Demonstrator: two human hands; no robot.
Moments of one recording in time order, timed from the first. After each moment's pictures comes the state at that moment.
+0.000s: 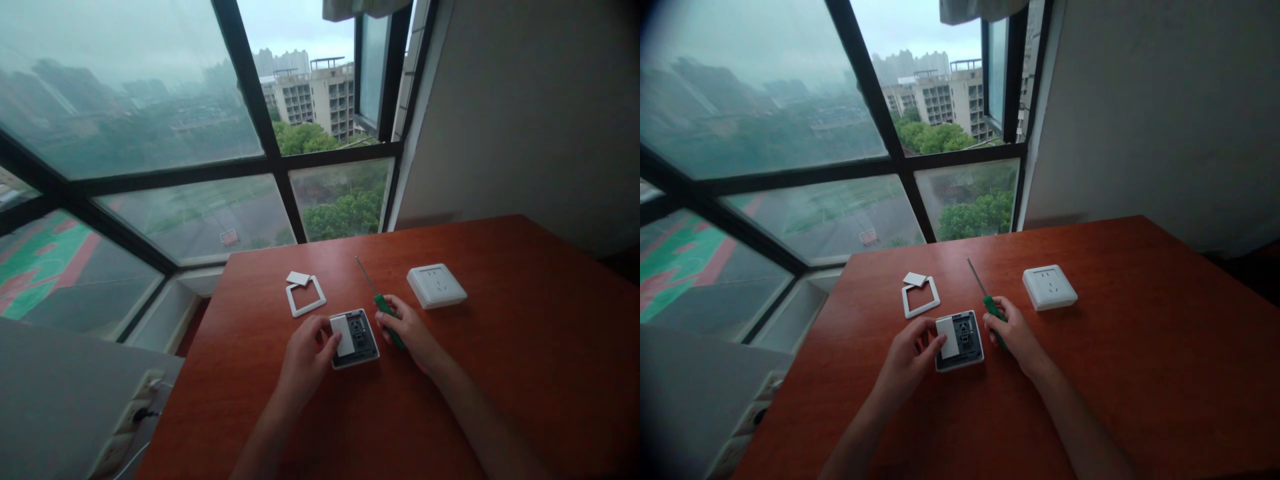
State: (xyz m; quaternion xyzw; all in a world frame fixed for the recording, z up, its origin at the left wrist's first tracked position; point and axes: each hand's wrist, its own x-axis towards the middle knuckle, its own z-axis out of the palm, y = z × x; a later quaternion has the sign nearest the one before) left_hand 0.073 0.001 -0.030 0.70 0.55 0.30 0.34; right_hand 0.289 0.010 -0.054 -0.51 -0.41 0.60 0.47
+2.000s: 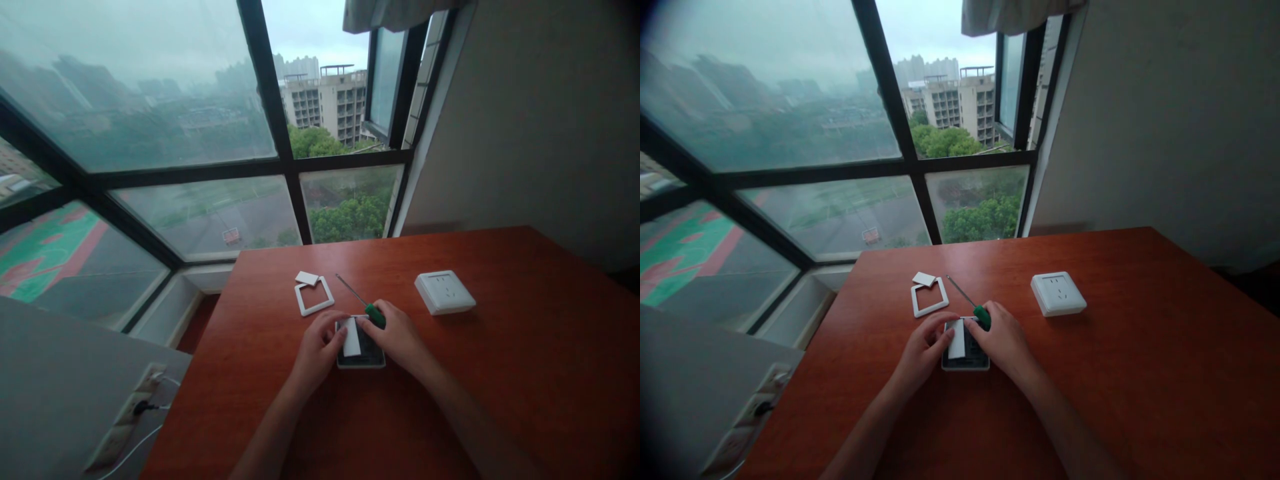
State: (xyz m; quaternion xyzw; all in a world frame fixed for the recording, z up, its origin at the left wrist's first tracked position) left_hand 0.076 0.011 -0.058 0.65 0.49 0.38 0.43; right_hand 0.262 0.021 -0.051 -0.65 -0.66 0.26 0.27
